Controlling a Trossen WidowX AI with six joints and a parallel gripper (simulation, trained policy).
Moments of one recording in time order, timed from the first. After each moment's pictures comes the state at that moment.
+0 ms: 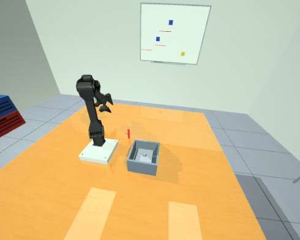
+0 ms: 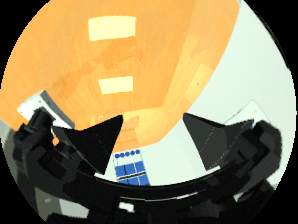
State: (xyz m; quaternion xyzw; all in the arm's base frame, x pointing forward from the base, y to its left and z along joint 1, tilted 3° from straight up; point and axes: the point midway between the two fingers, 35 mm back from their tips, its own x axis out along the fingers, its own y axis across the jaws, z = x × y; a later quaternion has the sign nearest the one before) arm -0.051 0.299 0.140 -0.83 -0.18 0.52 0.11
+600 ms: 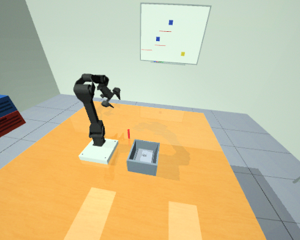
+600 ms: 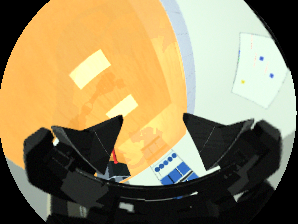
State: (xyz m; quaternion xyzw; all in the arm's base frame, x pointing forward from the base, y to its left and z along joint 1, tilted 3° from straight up) arm -0.006 0.315 0.184 -0.73 -0.03 0.58 0.36
